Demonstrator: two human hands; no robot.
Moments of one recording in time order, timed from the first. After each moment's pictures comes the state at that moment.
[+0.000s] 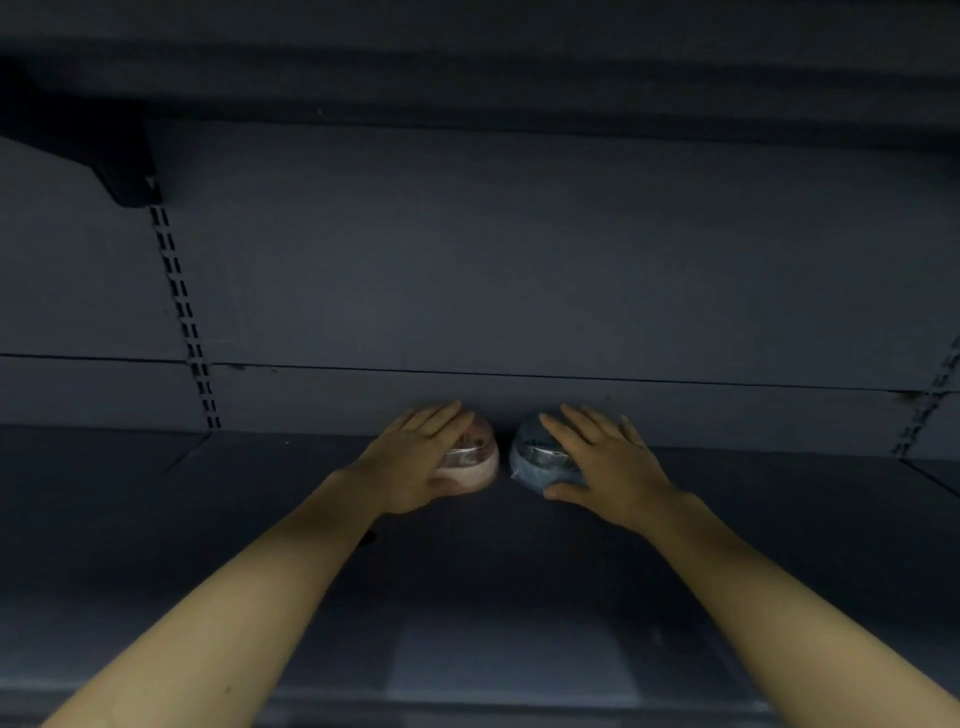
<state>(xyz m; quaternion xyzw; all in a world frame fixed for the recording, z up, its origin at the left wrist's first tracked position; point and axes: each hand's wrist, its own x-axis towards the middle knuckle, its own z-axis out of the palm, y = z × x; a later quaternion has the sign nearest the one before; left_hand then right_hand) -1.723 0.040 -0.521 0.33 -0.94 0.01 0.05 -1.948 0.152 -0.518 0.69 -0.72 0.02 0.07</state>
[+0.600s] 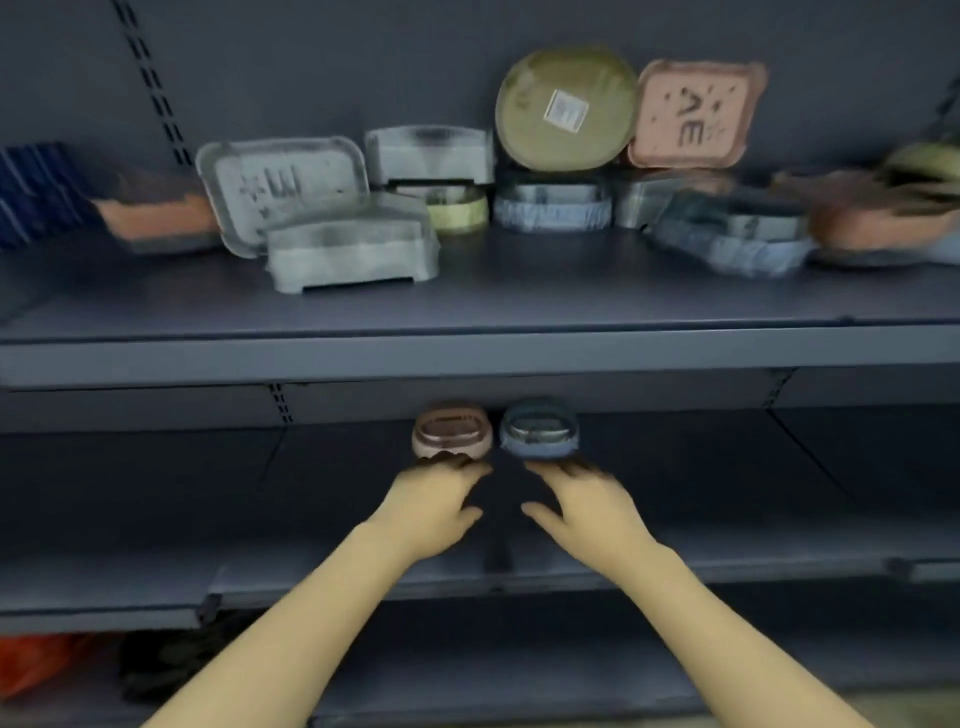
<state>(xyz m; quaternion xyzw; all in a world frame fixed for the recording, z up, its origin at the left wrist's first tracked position) -1.659 0.215 -0.364 0.33 -0.94 -0.08 0.01 -1.829 0.312 -0.378 0.64 -0.76 0.12 -0.04</state>
